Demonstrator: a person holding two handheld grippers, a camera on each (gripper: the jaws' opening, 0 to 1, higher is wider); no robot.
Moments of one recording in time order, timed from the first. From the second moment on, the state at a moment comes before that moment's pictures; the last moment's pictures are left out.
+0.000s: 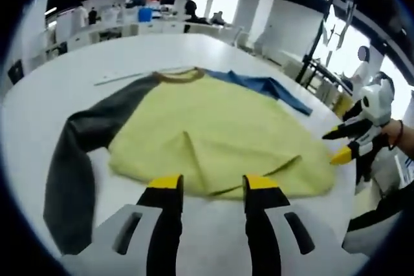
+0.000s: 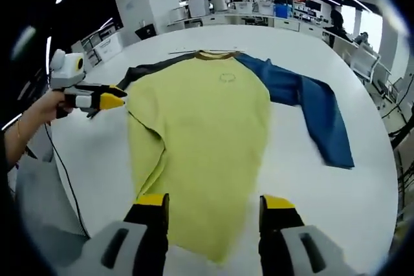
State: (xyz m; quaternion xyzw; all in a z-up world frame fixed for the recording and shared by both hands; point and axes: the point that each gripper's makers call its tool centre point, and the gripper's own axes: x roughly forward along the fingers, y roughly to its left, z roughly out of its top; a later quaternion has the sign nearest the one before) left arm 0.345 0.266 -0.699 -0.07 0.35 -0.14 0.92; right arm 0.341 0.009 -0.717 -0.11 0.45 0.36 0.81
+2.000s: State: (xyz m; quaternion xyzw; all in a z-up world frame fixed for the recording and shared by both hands) left arm 0.240 0.275 -0.689 -0.18 0.47 -0.11 0.86; right arm 0.318 -0.030 -0.725 -0.11 0.48 0.31 0.81
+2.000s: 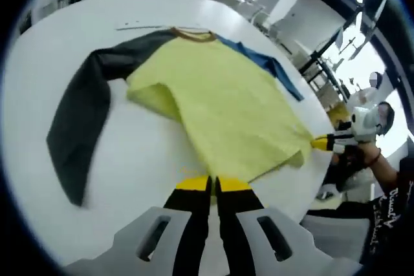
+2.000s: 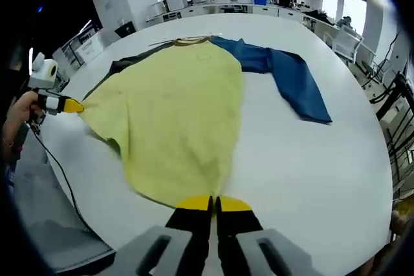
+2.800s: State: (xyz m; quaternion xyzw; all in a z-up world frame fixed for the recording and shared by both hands) left arm 0.178 0.290 -0.713 -0.18 0.50 -0.07 0.84; right arm 0.309 -0.032 -0.728 -0.12 0.48 0.32 0.81
